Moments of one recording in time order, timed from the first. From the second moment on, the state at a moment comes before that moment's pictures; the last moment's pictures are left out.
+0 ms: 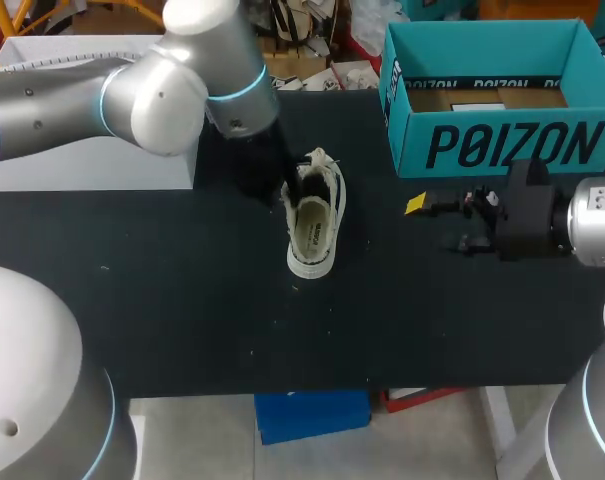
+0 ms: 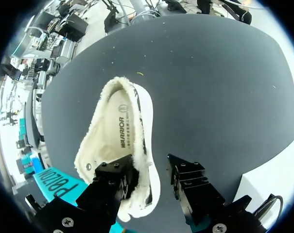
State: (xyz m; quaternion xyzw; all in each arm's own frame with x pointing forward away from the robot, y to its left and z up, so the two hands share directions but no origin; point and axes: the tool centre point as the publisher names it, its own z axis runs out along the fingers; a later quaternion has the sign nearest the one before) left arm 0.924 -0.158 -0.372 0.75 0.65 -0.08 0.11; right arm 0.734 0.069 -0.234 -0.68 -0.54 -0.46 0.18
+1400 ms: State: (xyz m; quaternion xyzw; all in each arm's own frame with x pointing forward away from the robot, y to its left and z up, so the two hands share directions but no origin) left arm 0.936 -0.179 -0.399 0.74 0.65 -0.10 0.11; right arm 0.734 0.070 -0.234 -0.68 -0.55 -0.46 0.18
